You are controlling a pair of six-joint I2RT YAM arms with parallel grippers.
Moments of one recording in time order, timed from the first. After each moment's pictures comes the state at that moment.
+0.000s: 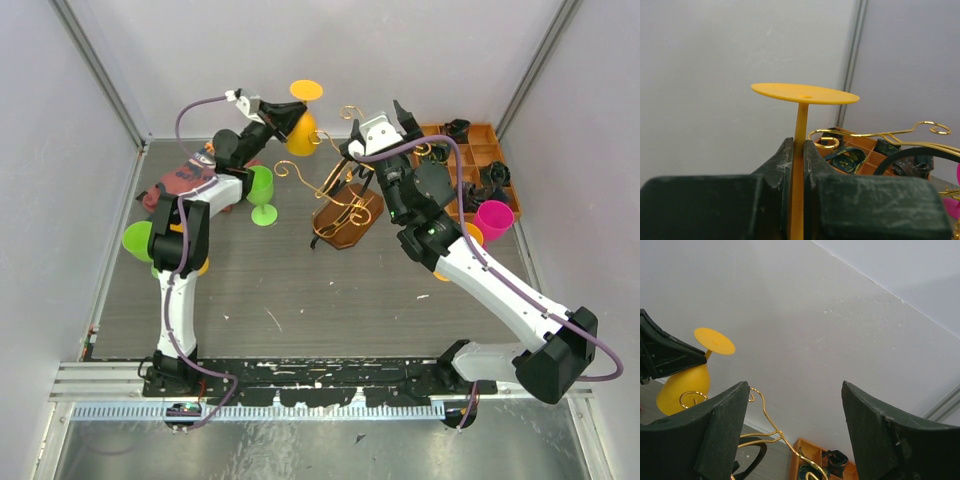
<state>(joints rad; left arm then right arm) -0.28 2.22 1.63 1.20 0.55 -0.44 0.68 1.24 1.18 0.47 0.35 -0.68</state>
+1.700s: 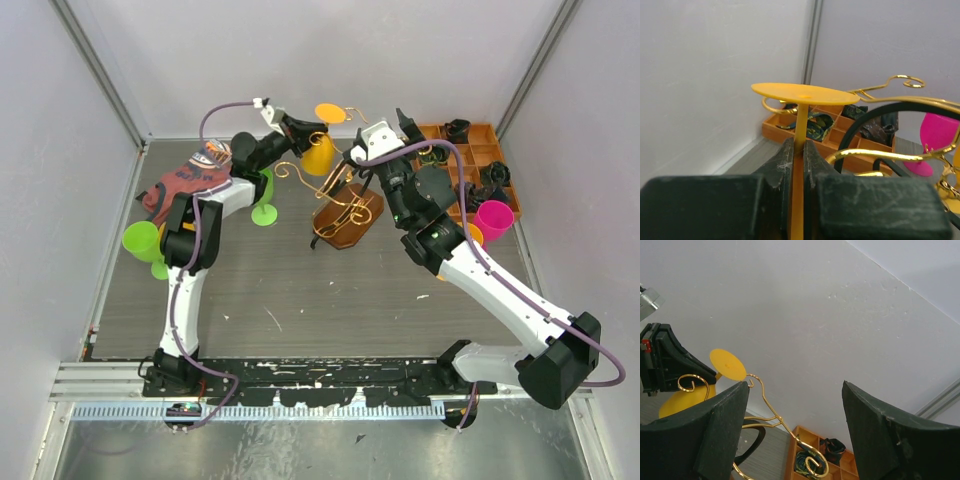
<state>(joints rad) -0.35 2.31 1.69 1.12 0.70 -0.45 0.66 1.21 1.13 0.43 0.34 -0.67</state>
